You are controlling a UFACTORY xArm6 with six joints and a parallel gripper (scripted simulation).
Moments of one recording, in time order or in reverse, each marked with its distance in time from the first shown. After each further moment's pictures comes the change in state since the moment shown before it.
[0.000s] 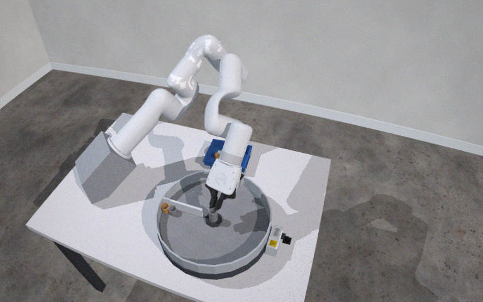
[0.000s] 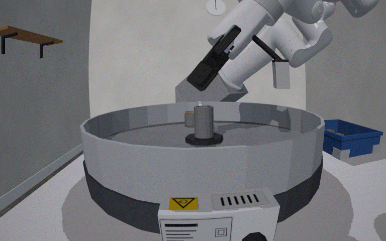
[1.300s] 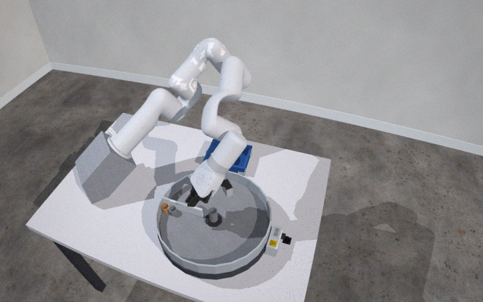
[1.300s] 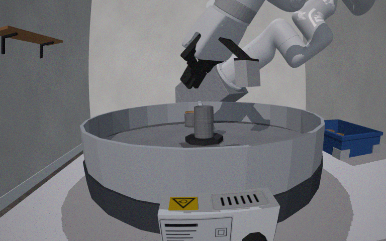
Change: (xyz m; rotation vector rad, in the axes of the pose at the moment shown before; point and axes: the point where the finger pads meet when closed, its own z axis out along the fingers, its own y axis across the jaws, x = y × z) arm -0.023 -0.077 0.019 0.357 0.000 0.436
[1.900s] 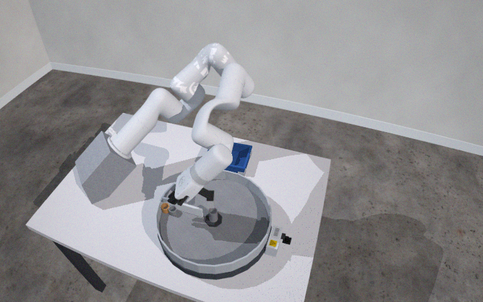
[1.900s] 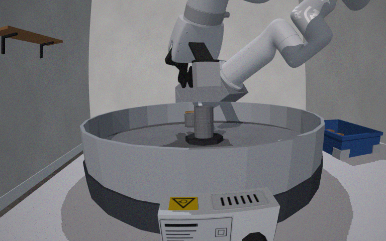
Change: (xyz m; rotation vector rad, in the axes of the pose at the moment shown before) arm -0.041 -0.039 0.034 0.304 -0.002 0.359
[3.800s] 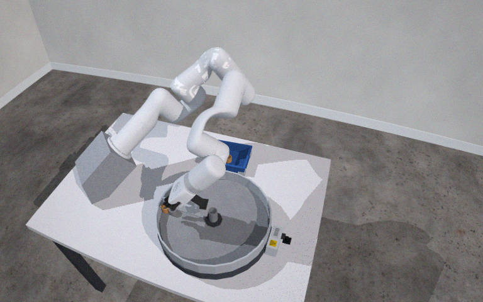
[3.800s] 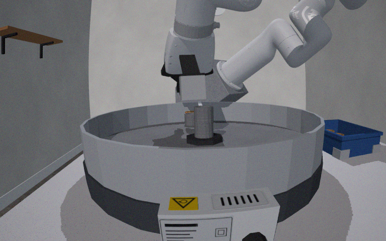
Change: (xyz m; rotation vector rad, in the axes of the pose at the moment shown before) arm -0.001 -0.001 0.030 0.095 -0.002 0.108
